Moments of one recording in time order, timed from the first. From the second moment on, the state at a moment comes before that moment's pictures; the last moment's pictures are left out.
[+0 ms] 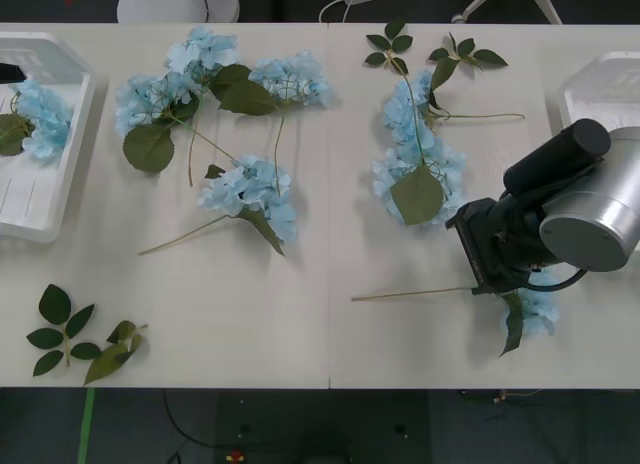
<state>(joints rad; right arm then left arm) -0.52 -0.94 0.63 -1.95 -0.89 1.32 -0.54 -0.56 1.06 -0.06 -1.09 1.58 0.92 -1.41</state>
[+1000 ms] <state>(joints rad) -0.42 -0.75 0.63 -1.78 -0.66 1.24 -0.48 -1.02 0.56 -0.42 -0.68 0.93 0.82 -0.81</state>
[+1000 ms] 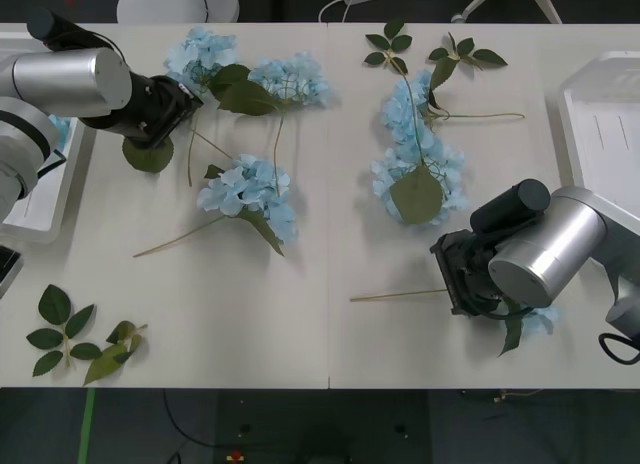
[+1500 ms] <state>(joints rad) -0.42 -0.75 0.68 -1.72 -0.65 1.18 -0.41 -1.03 0.52 -0.42 -0.57 0.87 0.74 -0.81</state>
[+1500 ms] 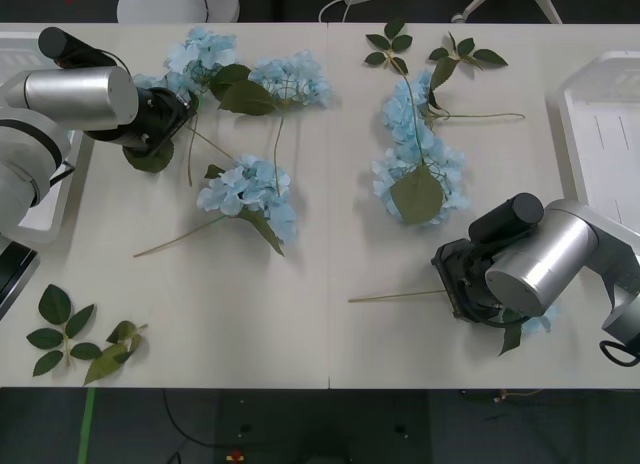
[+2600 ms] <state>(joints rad) -0.42 -0.78 0.44 -1.65 -0.81 1.16 0.24 -1.07 0.44 -0.57 -0.48 0.68 0.93 -0.81</state>
